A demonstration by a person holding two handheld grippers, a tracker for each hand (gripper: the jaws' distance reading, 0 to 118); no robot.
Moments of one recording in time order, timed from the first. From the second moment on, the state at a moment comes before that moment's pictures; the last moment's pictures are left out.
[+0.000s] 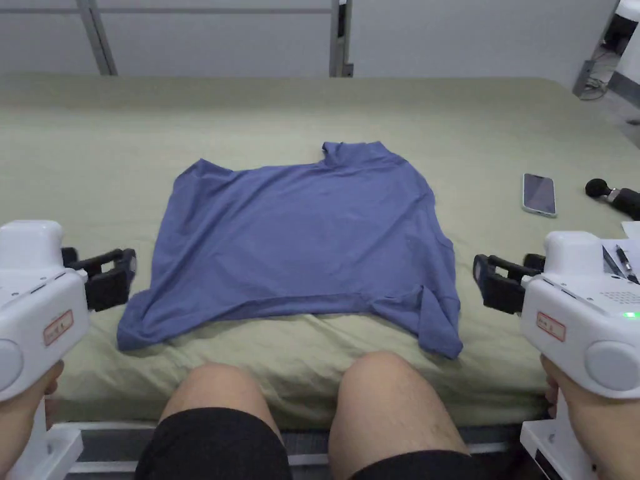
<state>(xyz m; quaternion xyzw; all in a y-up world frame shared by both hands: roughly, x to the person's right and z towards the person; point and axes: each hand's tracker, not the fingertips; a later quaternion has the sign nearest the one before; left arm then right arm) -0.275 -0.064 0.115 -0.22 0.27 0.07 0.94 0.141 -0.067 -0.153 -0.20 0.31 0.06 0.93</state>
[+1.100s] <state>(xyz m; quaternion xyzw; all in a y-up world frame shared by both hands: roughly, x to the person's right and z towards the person) -0.390 -0.222 0.033 -0.46 0.28 0.16 0.83 0.116 -0.175 -0.202 -0.38 0.34 0.08 0.86</state>
